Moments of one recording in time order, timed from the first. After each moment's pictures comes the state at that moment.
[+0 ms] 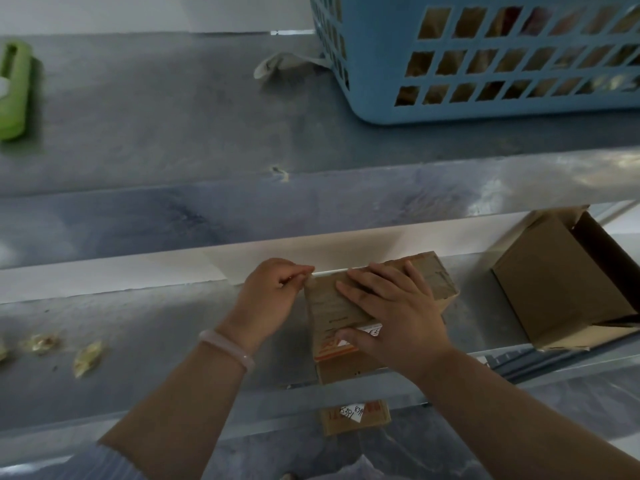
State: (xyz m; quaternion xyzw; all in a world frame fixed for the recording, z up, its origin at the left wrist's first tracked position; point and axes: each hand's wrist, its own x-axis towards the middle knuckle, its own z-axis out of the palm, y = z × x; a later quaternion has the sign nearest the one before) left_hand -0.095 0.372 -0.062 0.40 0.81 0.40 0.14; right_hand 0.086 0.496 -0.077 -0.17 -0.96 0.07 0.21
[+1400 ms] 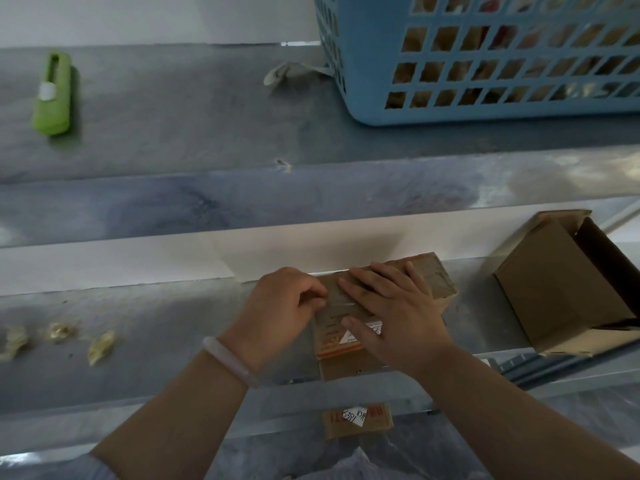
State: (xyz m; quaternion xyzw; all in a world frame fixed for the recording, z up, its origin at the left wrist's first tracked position) left_hand -0.066 0.351 -0.039 0.52 0.80 0.30 0.04; right_hand 0.091 0.489 -0.060 -0.18 -0.97 0.09 0.15
